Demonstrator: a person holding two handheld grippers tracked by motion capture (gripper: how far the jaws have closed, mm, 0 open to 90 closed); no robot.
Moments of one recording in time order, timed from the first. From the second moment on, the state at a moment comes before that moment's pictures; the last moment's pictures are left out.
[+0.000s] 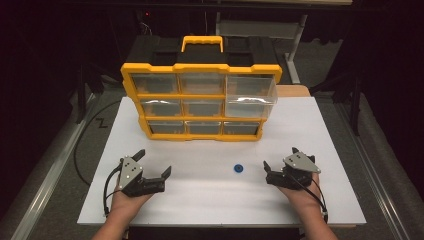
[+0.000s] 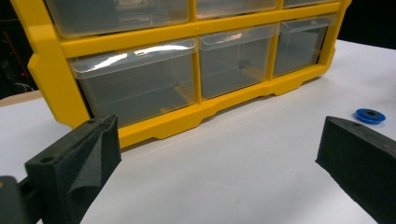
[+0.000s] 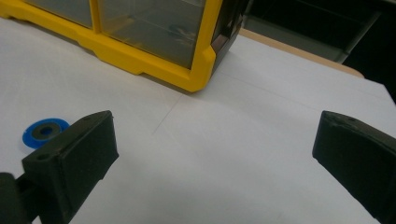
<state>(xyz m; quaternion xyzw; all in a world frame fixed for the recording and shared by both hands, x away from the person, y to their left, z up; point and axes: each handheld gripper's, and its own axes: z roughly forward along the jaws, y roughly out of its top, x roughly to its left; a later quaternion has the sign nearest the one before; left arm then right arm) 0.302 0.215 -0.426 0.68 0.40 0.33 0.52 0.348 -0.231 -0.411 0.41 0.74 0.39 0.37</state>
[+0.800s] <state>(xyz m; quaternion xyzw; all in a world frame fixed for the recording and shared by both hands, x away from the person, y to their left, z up) 0.300 0.214 -0.424 0.68 0.39 0.33 0.53 0.346 -0.226 -0.415 0.43 0.74 0.39 0.34</state>
